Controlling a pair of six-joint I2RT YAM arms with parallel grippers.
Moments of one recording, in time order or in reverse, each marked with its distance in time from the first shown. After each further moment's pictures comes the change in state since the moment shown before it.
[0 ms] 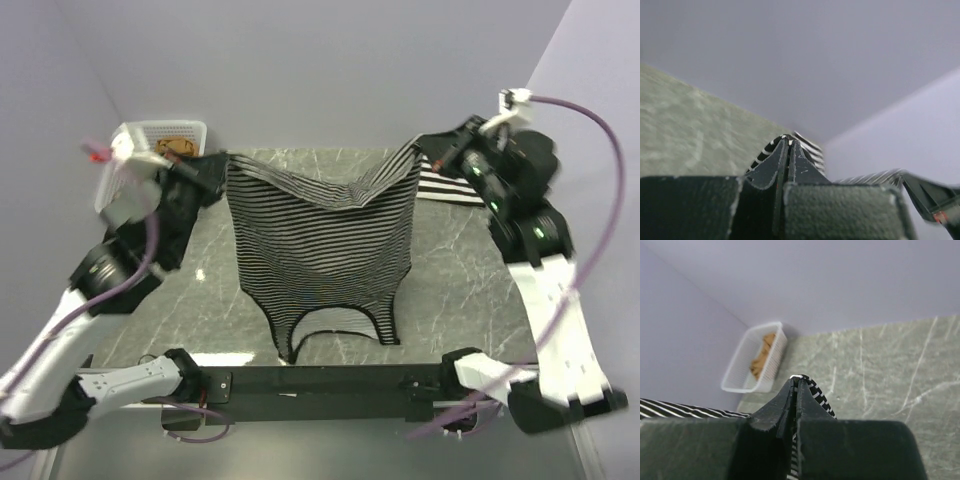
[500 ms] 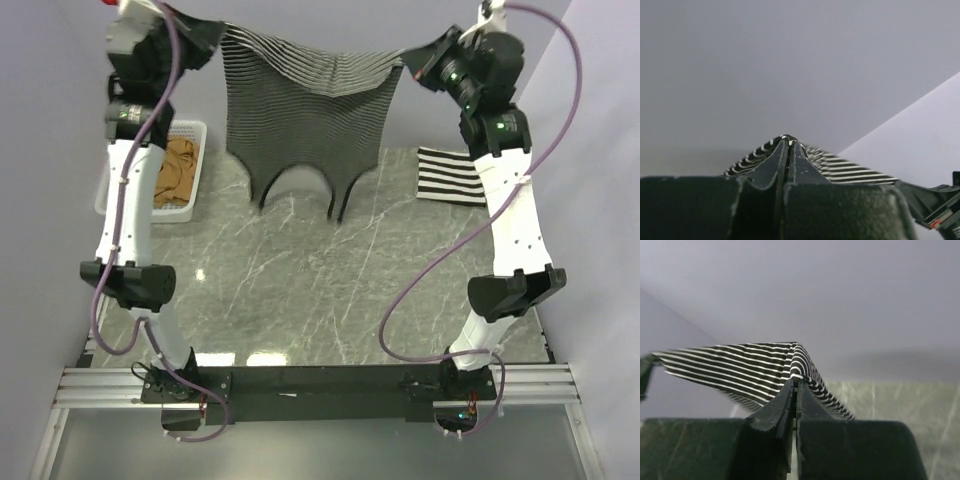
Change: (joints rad) left arm 0.723 0.908 0.933 0.108 0.928 -0.018; right arm -0.064 0.666 0.650 0.060 -0.077 0.037
